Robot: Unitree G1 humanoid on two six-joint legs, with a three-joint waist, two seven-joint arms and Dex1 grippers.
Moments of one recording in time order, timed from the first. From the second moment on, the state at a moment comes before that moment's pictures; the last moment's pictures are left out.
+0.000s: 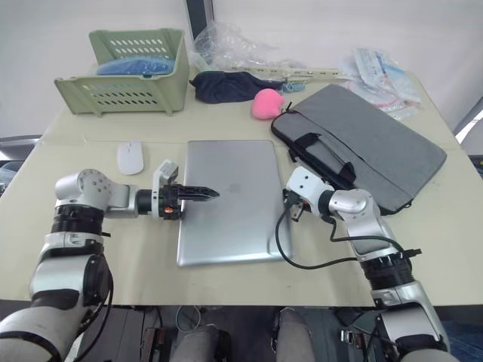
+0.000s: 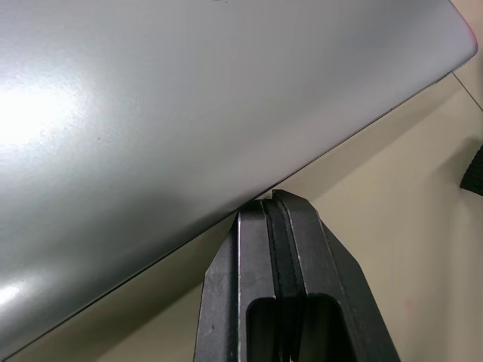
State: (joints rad) left arm -0.90 0.51 0.16 0.60 -0.63 1.61 -0.82; right arm -0.55 -0.53 0.19 0.12 -0.09 0.30 0.85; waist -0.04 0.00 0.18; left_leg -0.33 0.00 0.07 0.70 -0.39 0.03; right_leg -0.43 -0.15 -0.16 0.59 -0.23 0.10
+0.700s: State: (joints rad) left arm -0.87 0.59 0.16 0.59 -0.69 1.61 -0.77; right arm -0.55 -0.53 0.19 0.12 -0.09 0.28 0.86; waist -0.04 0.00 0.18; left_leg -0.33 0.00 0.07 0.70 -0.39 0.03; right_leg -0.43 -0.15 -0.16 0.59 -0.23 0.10
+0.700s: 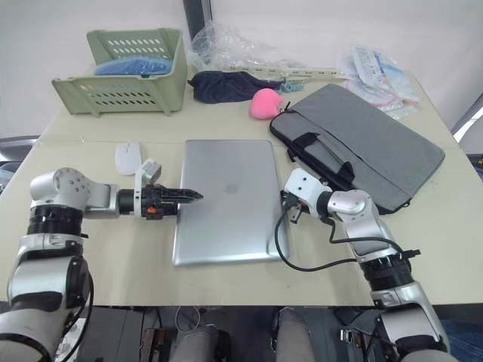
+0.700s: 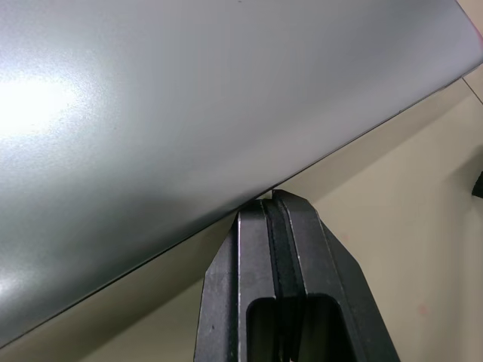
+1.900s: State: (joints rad) left arm -0.24 0.55 0.45 -0.06 -1.62 1.42 -0.17; right arm -0.42 -0.76 -0.12 -0.10 0.19 0.48 0.88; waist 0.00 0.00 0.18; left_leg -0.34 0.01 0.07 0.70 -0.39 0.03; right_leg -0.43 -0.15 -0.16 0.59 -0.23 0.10
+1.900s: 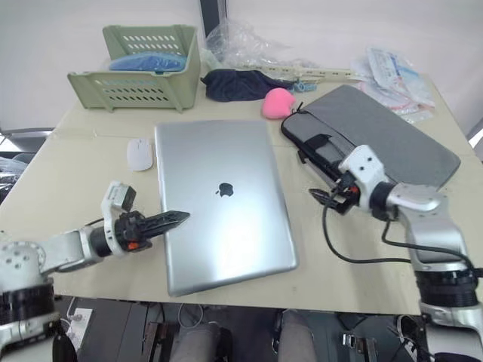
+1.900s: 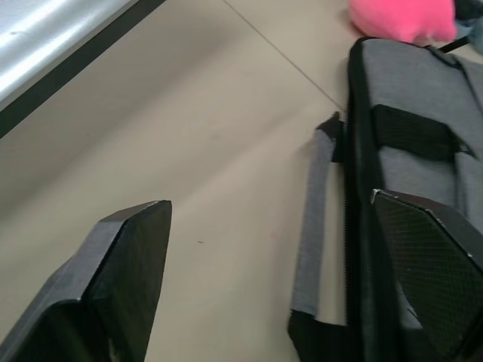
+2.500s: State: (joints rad) left arm -0.14 0.60 0.27 -0.14 -1.89 1.14 -0.01; right arm -0.68 -0.76 0.03 0.42 -0.03 0.18 0.77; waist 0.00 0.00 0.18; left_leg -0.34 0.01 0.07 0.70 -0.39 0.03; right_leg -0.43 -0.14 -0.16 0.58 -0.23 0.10
